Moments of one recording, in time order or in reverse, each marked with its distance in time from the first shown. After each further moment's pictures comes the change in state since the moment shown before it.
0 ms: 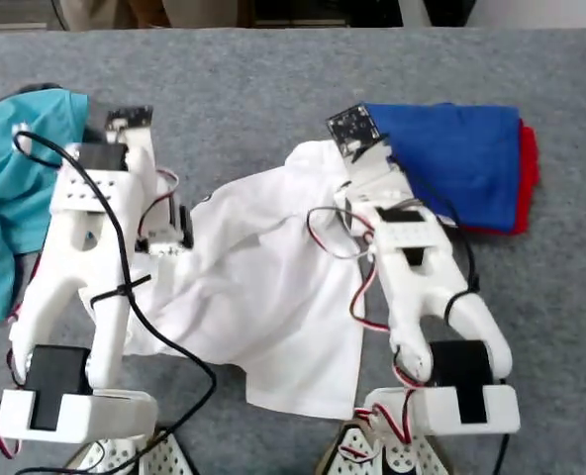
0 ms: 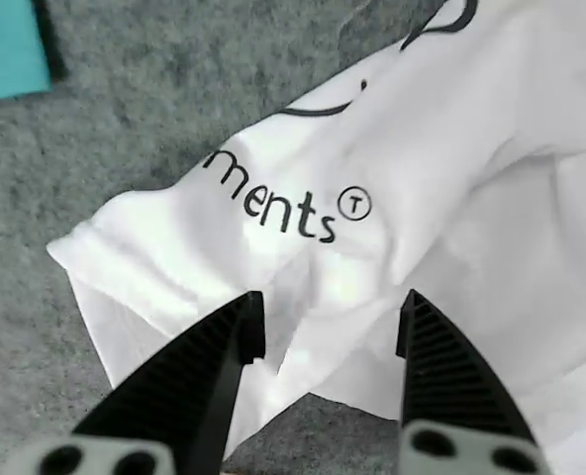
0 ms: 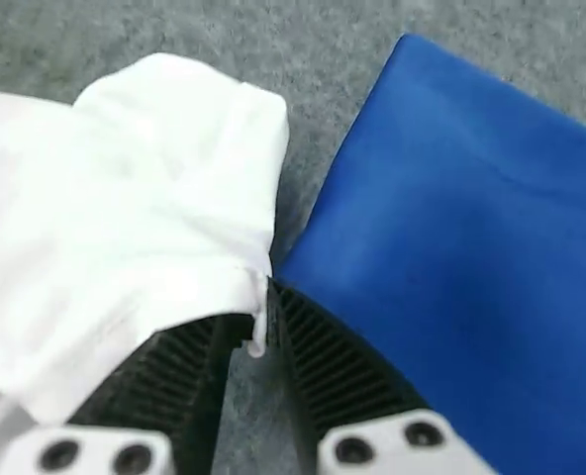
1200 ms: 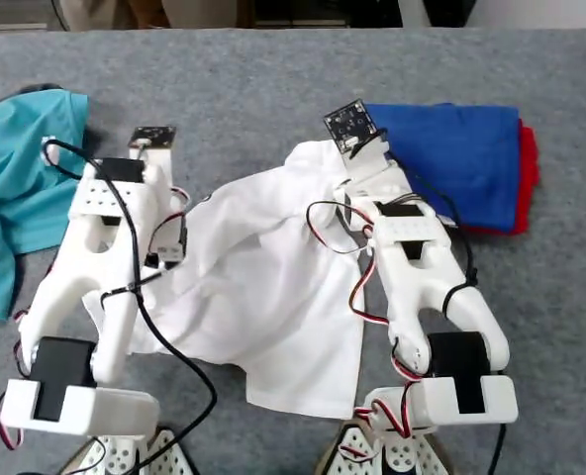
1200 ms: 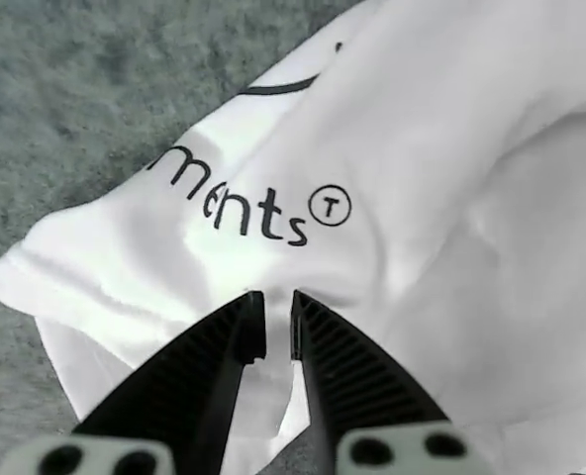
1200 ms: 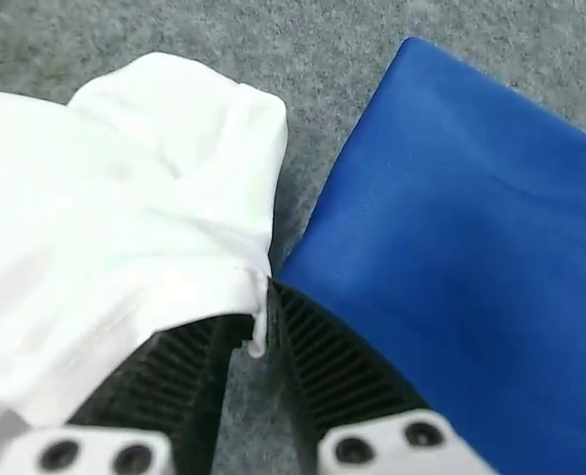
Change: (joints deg) left arm 2.9 1.8 12.0 -9.1 -5.5; right arm 0.0 1.7 -1.4 0.7 1.2
